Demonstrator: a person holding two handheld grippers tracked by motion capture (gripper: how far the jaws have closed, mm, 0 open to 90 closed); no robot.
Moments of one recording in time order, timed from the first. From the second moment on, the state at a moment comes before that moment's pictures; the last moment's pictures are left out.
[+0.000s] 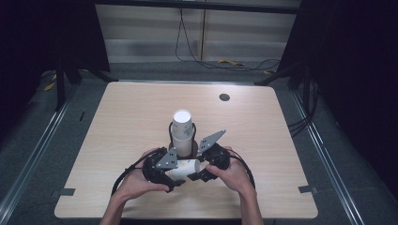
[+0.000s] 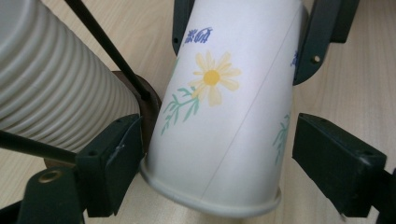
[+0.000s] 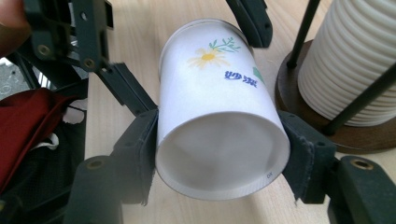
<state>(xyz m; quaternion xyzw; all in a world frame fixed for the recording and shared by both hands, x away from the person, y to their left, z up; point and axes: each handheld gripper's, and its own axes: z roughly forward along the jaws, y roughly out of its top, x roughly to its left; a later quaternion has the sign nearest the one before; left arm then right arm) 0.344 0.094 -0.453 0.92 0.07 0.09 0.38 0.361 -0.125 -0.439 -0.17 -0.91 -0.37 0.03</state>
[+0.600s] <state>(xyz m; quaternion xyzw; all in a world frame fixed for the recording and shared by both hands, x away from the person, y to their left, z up) 0.346 0.125 -0.453 0.85 0.14 0.11 0.50 0.363 -0.135 -0.444 -0.20 -0.90 -0.39 0.02</state>
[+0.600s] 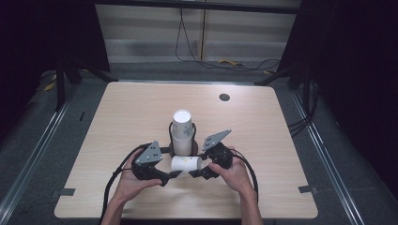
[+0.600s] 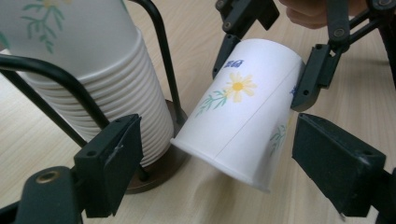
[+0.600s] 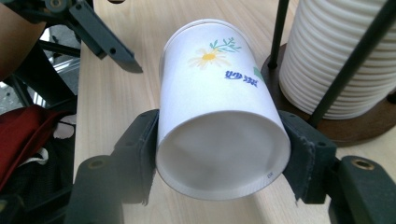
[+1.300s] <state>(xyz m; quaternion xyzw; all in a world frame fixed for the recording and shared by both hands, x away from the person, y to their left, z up) 0.338 0.139 -0.463 0.82 0.18 0.10 0.54 0.358 -0.159 -0.454 -0.22 -0.86 -0.46 0.00</state>
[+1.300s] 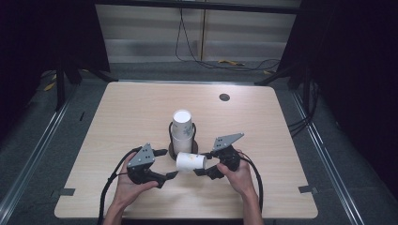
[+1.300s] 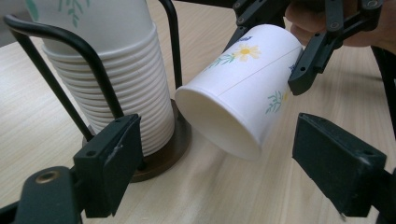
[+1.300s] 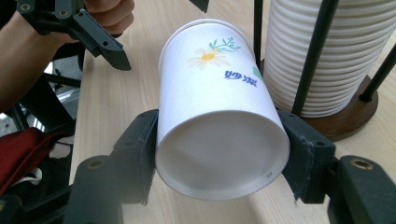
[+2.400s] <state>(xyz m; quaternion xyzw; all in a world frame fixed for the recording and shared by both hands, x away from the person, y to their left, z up) 0.337 0.145 -0.470 0.79 0.18 0.09 0.58 0.357 -0.162 -0.466 -0.20 -0.81 -0.55 0.02</state>
